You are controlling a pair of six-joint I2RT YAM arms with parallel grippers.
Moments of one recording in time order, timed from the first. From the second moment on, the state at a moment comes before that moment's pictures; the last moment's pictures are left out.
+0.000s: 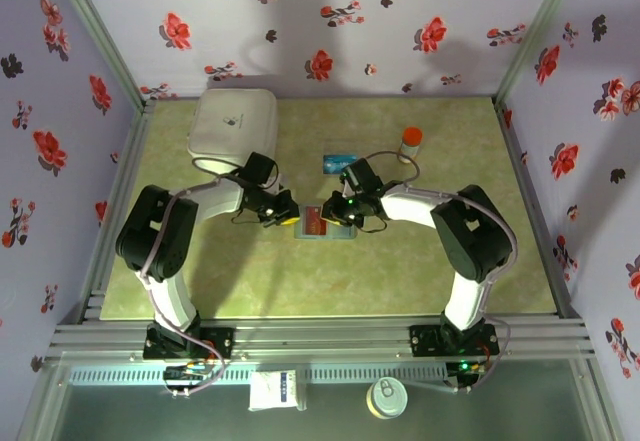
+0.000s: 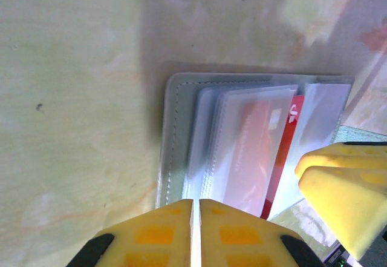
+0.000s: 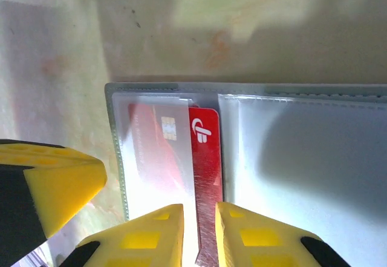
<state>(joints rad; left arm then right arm) -0.48 1.80 1.03 -0.35 0.52 -0.69 0.62 1.81 1.01 -0.19 -0.42 0.83</state>
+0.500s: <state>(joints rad) -0.53 1.85 1.08 -0.35 0.53 -0.69 0.62 1.81 0.99 -0.16 -0.44 0.84</state>
